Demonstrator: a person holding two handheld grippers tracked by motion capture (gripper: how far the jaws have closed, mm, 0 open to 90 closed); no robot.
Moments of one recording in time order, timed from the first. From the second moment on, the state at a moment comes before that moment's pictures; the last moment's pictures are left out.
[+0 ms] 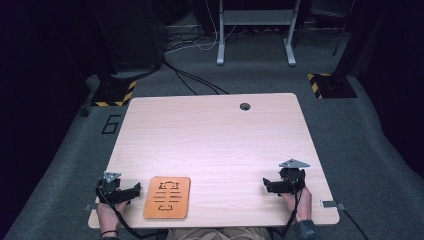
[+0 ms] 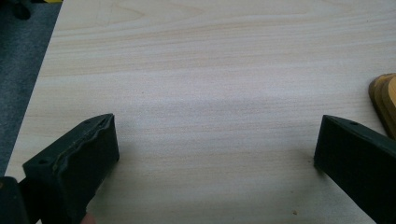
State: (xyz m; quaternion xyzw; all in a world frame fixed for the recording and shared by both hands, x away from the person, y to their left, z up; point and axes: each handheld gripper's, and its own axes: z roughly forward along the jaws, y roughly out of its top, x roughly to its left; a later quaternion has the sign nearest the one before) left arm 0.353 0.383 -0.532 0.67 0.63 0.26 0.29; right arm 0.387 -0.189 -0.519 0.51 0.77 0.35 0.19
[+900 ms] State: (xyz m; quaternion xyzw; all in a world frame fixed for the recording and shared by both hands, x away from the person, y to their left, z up) left arm 0.353 0.383 -0.532 0.67 0.63 0.26 0.29; right arm 0.376 -0.153 -0.491 0.46 0.79 0.38 0.16
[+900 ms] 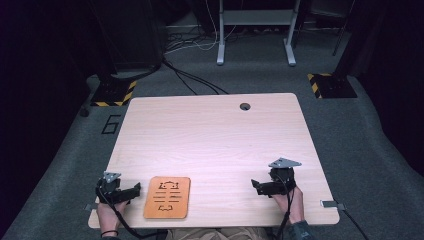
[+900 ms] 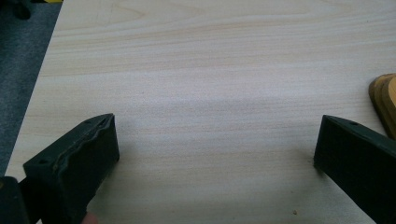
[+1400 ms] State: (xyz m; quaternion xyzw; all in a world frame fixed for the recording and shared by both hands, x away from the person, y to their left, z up) left arm 0.353 0.383 -0.532 0.67 0.63 0.26 0.29; right arm 0.374 -0.129 -0.481 0.43 0.80 0.39 0.15
